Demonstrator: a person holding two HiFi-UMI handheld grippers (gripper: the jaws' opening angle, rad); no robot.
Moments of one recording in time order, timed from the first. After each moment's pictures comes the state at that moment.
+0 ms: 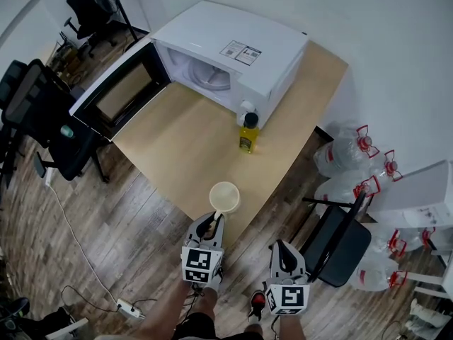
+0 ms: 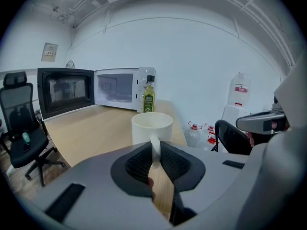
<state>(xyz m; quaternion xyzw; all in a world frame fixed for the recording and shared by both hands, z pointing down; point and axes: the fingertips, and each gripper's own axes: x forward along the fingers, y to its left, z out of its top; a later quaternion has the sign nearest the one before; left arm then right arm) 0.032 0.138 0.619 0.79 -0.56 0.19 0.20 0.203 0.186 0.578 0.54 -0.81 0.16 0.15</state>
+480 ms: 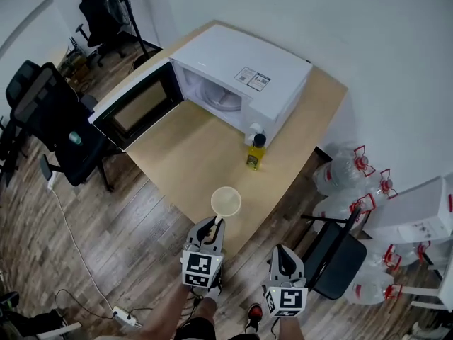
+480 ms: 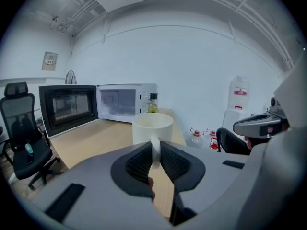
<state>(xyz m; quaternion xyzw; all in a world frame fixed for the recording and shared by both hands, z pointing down) 0.014 0.128 0.564 0.79 -0.56 0.17 0.16 0.186 0.174 0.545 0.53 -0.82 0.13 0.15</state>
